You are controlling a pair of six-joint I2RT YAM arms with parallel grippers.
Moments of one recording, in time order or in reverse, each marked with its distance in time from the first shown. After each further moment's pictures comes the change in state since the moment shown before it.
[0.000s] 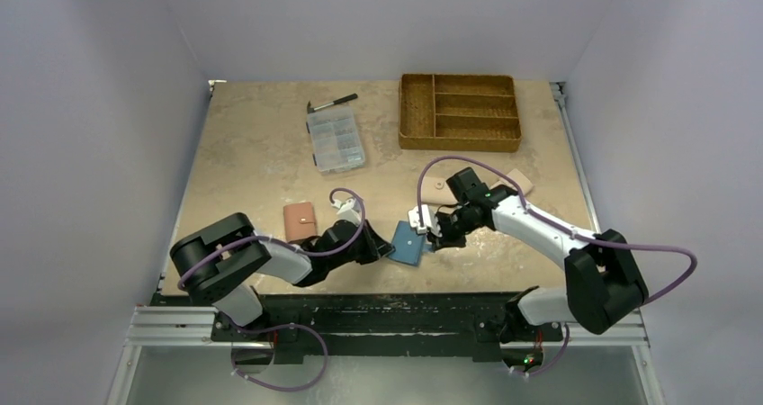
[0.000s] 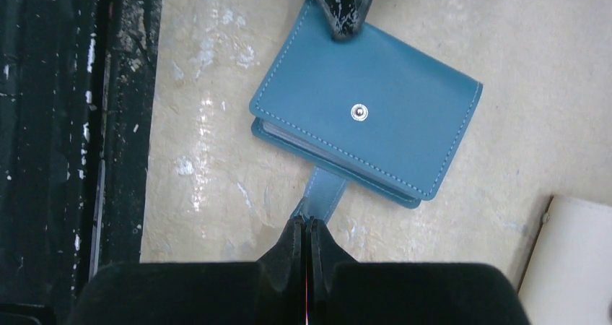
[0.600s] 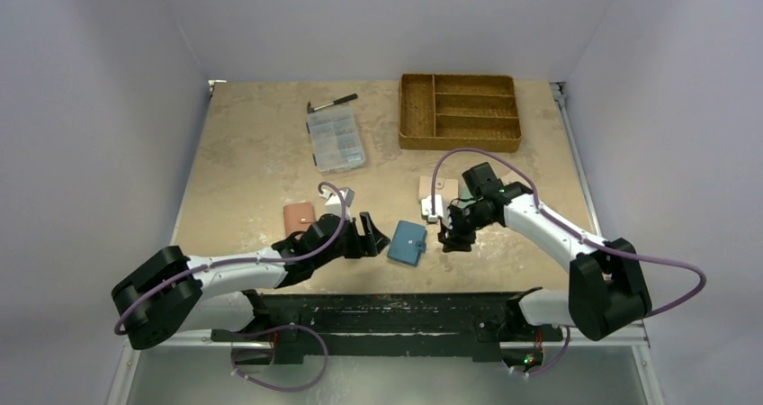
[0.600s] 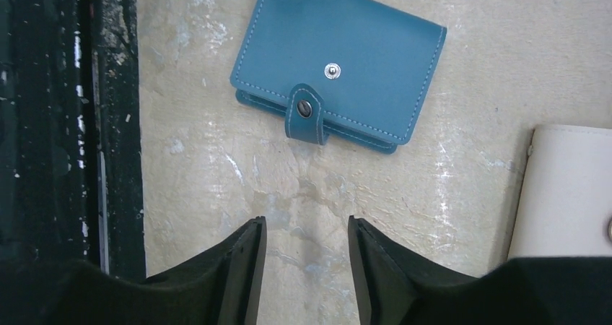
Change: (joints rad) left arm 0.012 -0.350 0.041 -0.409 -0.063 0.192; right arm -0.114 -0.025 -0.008 -0.031 -0.020 0.024
